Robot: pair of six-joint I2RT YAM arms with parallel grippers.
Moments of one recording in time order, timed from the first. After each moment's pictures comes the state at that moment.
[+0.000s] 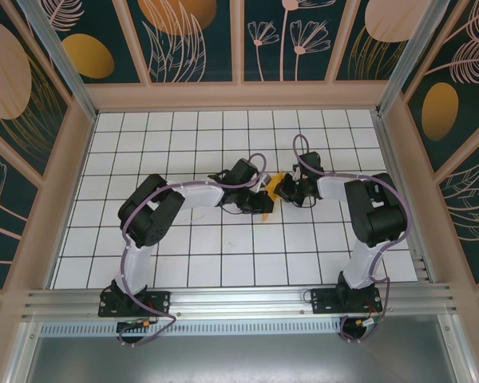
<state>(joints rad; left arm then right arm) -0.77 2.08 1.27 -0.11 0.62 -0.69 0.30 1.82 0.89 -0.11 -0.48 0.81</state>
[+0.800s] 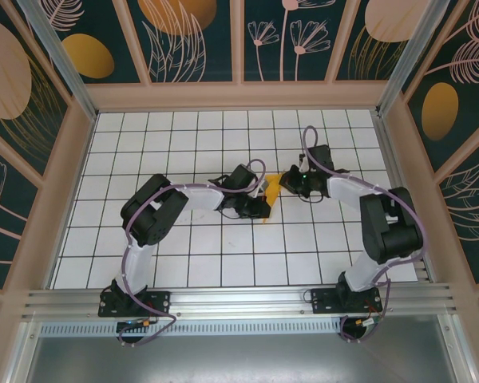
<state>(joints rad) -0.77 2.10 1.22 -0.07 0.60 -0.68 0.27 1.63 0.89 -0.17 -0.48 0.75</state>
